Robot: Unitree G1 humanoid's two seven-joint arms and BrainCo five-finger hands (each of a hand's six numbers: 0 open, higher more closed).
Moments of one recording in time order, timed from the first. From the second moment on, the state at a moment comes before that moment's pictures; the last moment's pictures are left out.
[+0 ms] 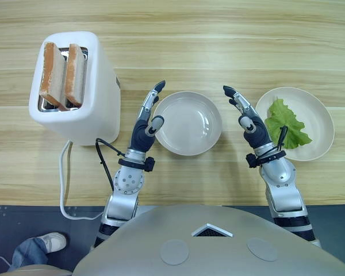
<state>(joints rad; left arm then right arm) 0.42 0.06 -0.29 -0.33 0.28 -0.24 0.02 0.35 -0.32 0.14 -0.24 -0.14 -0.25 0.17</state>
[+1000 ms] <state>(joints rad) 0.41 0.31 0.48 -0.60 0.85 0.07 0.02 0.44 -0.28 0.11 -0.31 -0.18 -0.27 0.13</state>
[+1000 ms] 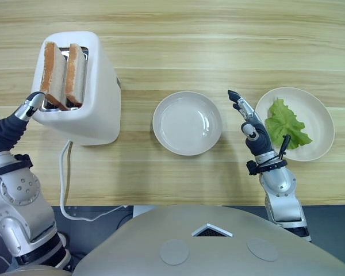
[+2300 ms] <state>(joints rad) 0.42 0.37 0.28 -0.59 1.05 0.24 -0.07 0.44 -0.28 0.05 -0.30 -0.18 -0.29 0.13</state>
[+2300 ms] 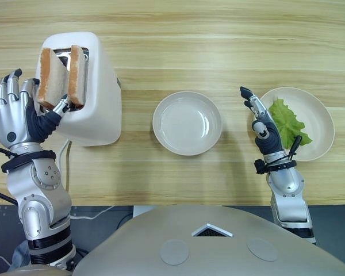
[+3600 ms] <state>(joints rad) 0.06 0.08 -0.12 -0.81 0.23 0.21 -0.15 0.33 -0.32 -0.12 -0.34 -0.11 -0.17 0.14</state>
